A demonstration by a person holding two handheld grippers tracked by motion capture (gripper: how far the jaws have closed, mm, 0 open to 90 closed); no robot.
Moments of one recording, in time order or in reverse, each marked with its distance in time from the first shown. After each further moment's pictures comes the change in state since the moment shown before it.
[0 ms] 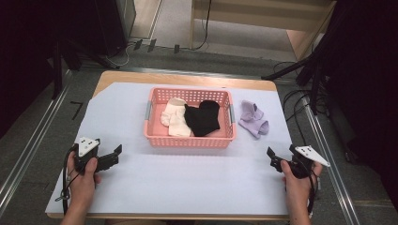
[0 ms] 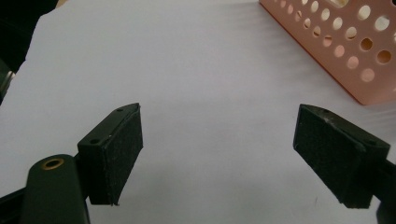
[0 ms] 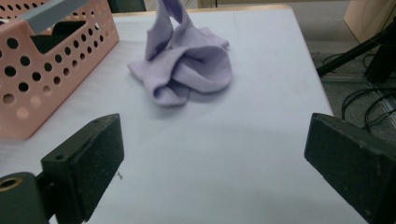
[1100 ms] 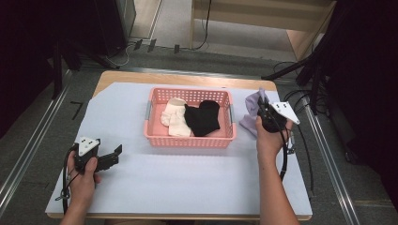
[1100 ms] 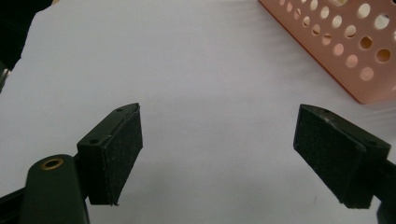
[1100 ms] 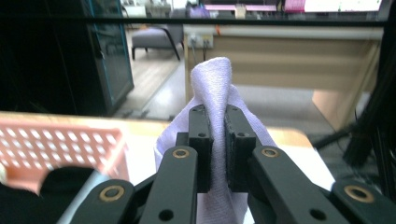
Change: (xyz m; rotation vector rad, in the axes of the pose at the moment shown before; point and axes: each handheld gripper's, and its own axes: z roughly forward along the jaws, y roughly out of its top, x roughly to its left) left arm 0.001 0.000 0.001 0.009 -0.007 -0.004; right arm 0.069 0.101 0.090 -0.253 -0.099 -0.064
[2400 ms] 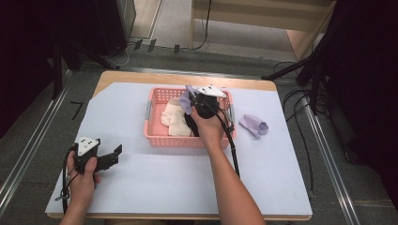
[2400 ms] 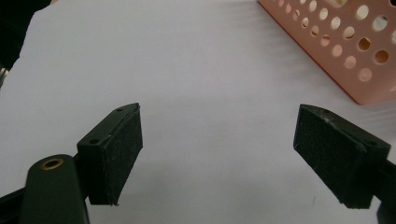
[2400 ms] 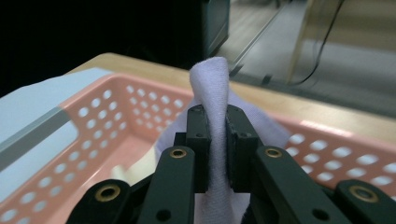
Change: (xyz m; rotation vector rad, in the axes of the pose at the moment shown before) left arm 0.000 0.000 0.000 -0.003 -0.007 -0.003; right arm 0.184 0.016 0.061 0.198 0.358 -0.073
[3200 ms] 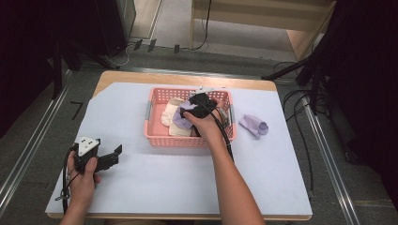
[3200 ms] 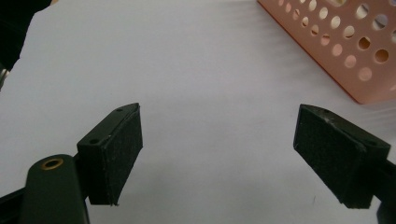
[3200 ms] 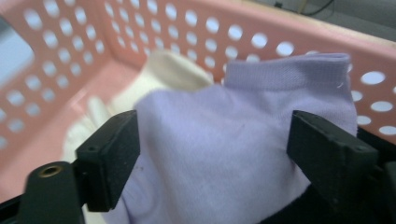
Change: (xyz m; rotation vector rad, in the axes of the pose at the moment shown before) left arm 0.000 0.000 0.000 0.001 0.001 0.005; right arm 0.004 -0.014 0.033 0.365 -0.015 -0.072
